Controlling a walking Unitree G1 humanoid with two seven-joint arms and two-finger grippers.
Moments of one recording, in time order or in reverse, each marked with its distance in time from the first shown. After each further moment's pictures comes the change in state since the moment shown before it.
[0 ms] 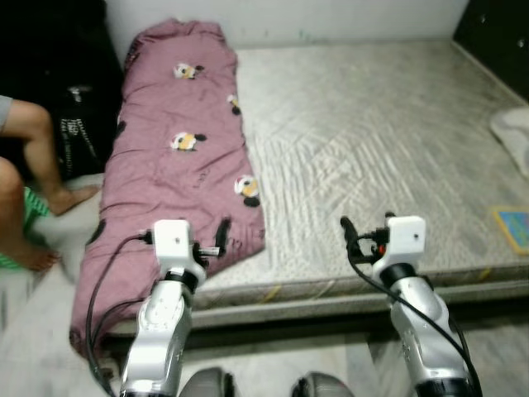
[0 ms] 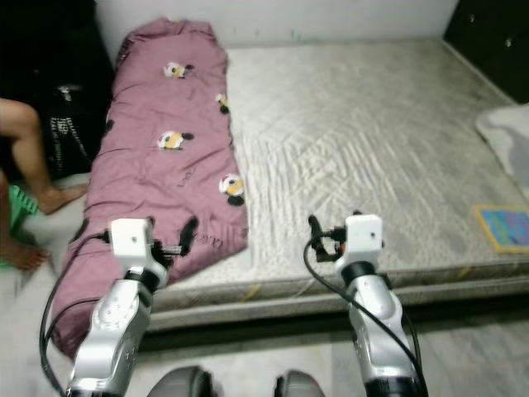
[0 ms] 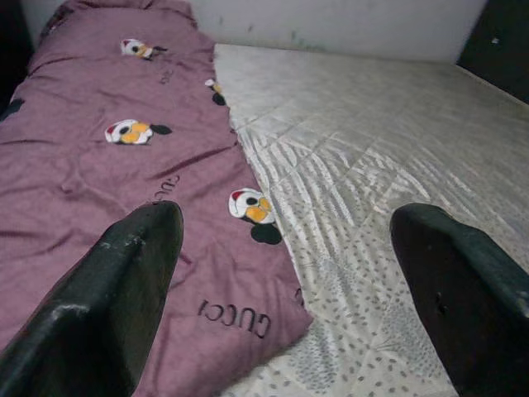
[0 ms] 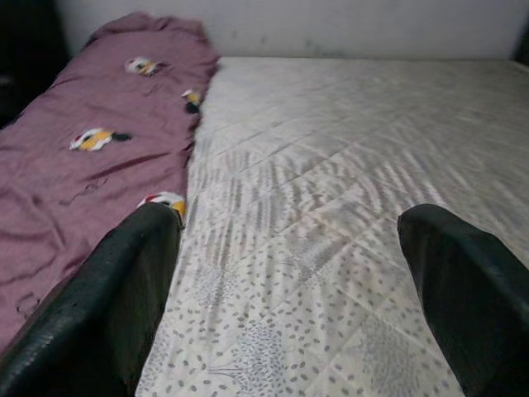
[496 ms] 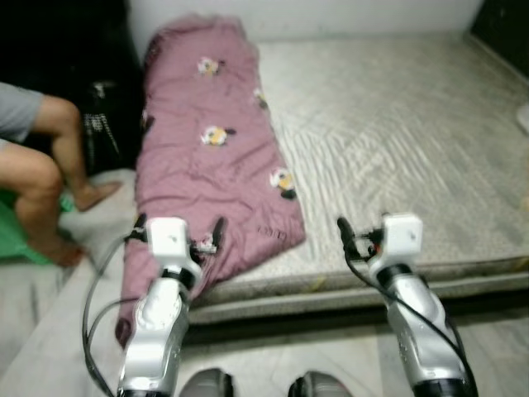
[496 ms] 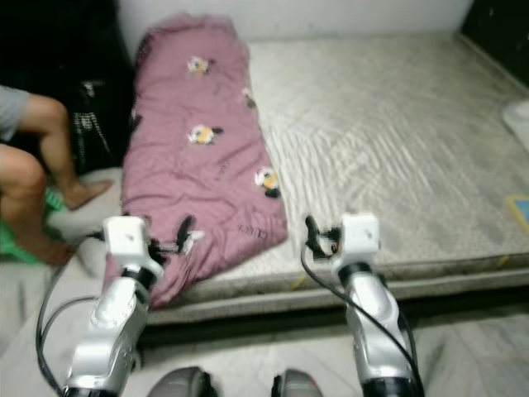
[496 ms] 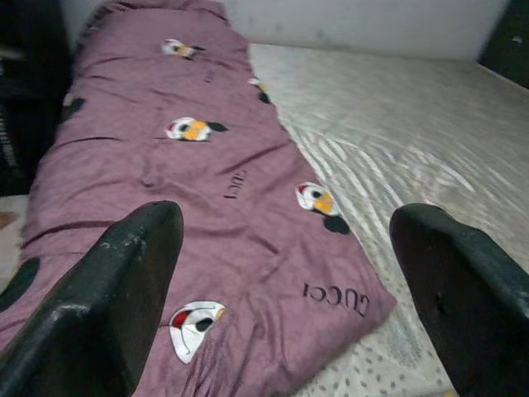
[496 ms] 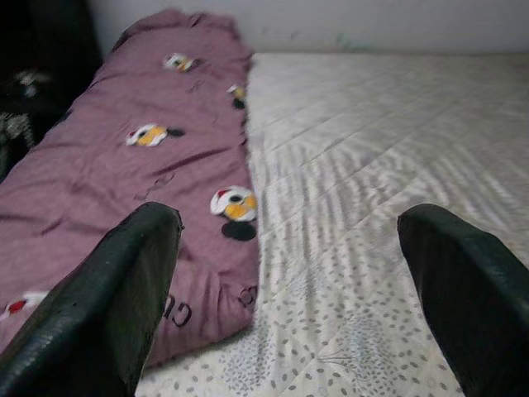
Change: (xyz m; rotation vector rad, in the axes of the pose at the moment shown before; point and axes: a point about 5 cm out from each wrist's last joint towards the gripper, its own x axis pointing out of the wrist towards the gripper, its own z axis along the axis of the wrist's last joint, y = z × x) left arm 0.000 0.001 0.001 0.006 0.004 0.001; right arm 0.001 0.004 0.000 0.010 -0.004 0.007
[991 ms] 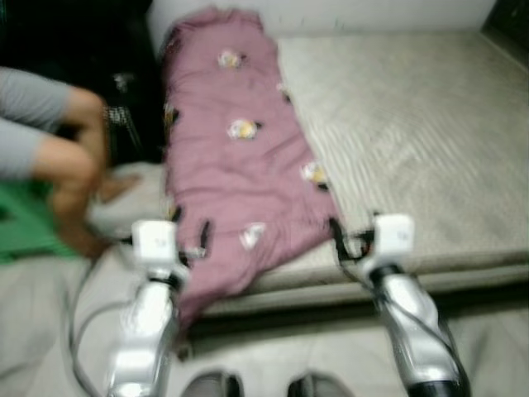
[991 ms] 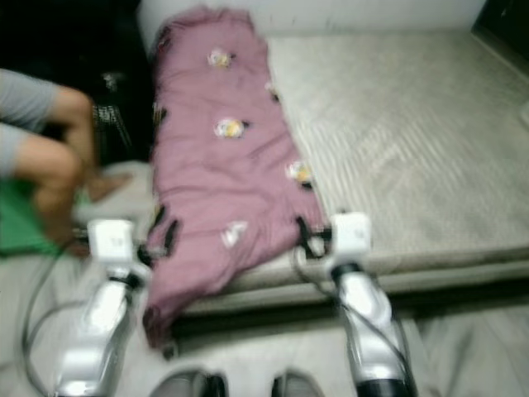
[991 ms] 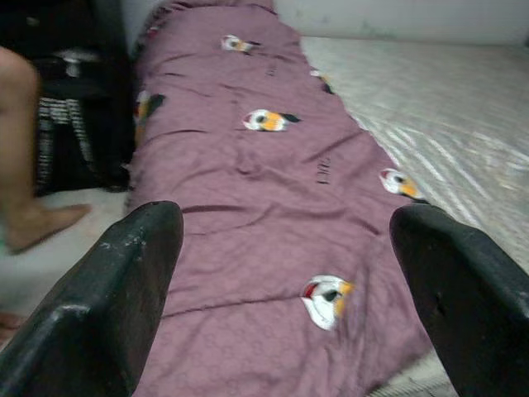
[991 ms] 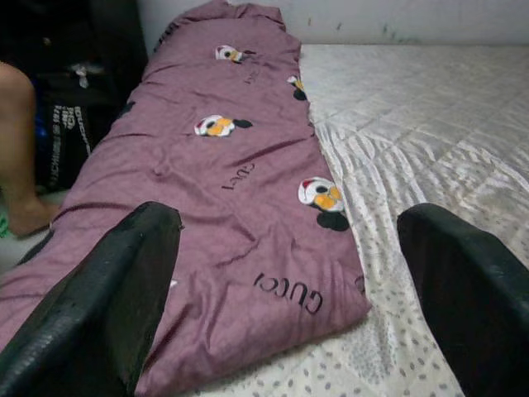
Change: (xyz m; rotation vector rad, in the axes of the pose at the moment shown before) left arm -0.006 0.011 0.001 0.046 -0.010 0.030; right arm 0.000 0.007 0.000 0.002 -0.007 0.020
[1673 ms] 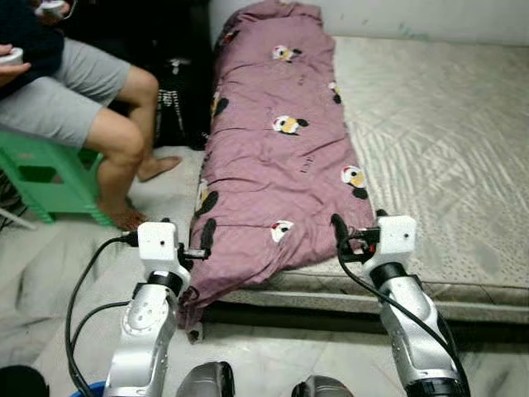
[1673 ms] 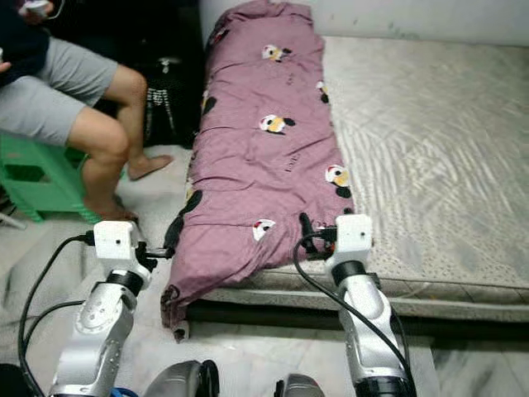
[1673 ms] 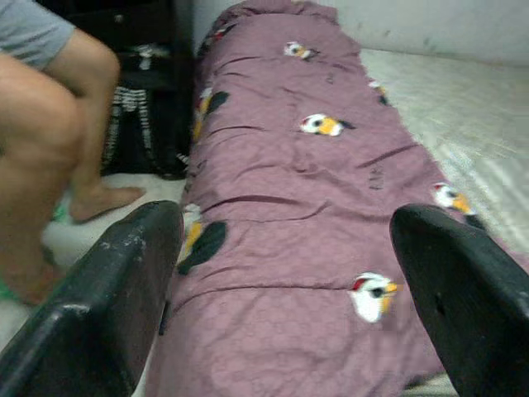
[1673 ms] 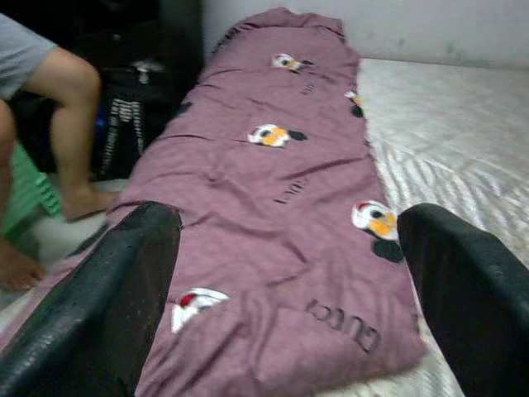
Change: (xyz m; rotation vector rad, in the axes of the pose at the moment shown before) left arm -0.001 -0.001 0.004 -0.011 -0.018 -0.031; right arm 0.001 -0.001 0.003 -0.015 -0.021 -0.022
